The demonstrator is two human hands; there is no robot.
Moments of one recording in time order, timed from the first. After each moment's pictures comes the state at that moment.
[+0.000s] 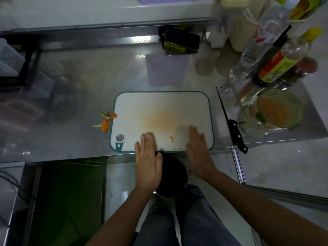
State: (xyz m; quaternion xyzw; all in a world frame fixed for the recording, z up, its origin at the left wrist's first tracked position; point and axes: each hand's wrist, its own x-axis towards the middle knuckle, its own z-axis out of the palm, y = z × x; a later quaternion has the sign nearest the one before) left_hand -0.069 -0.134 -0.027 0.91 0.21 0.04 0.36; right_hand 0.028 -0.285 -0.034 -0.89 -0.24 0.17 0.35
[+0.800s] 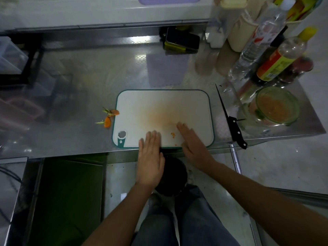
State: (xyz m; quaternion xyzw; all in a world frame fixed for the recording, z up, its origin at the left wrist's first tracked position) left_hand -0.074 -0.128 -0.027 0.95 0.13 0.03 0.27; right_hand 0.035 -0.280 -0.036 -0.86 -0.35 0.18 0.33
